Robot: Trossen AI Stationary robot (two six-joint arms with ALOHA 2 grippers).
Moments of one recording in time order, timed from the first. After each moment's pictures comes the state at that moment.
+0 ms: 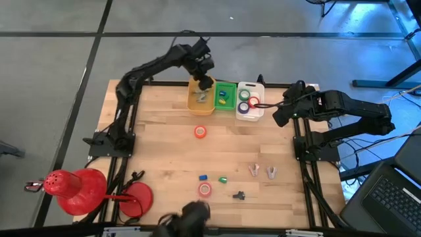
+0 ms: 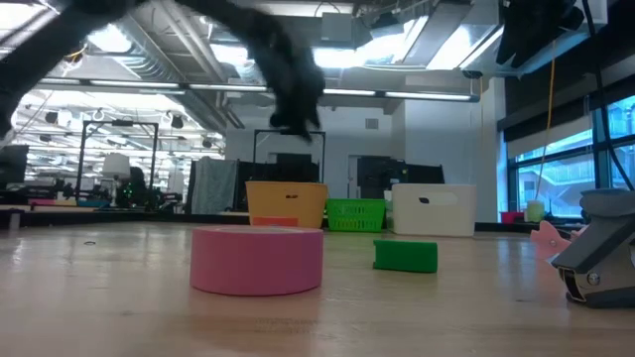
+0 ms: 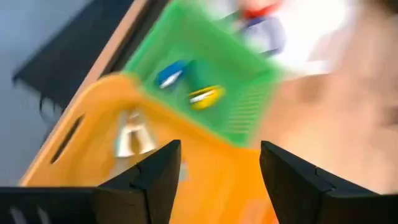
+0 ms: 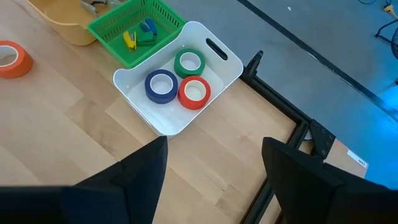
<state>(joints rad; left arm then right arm) 0.69 2.07 2.00 -1.03 0.38 0.10 -0.01 1.04 1.29 -1.44 0.63 0.70</state>
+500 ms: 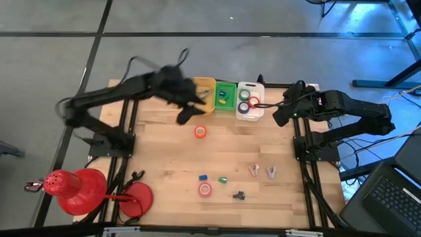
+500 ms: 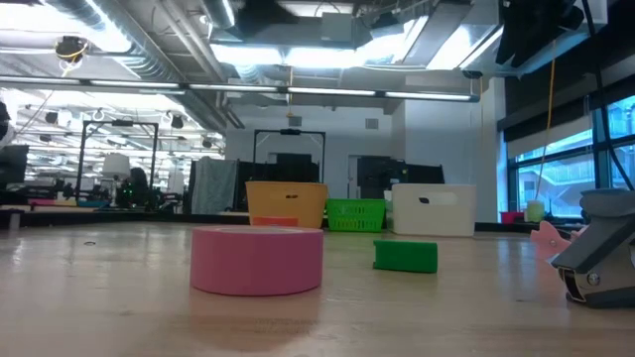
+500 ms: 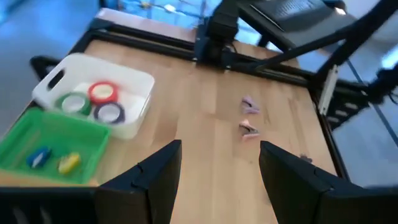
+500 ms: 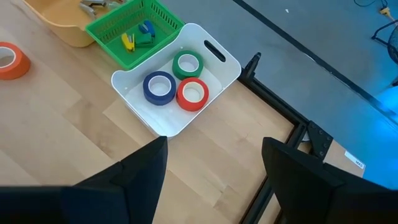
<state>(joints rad) 0.29 1.33 1.38 -0.59 0.28 -0.11 -0.01 1.04 1.29 -1.44 0.64 0.70</state>
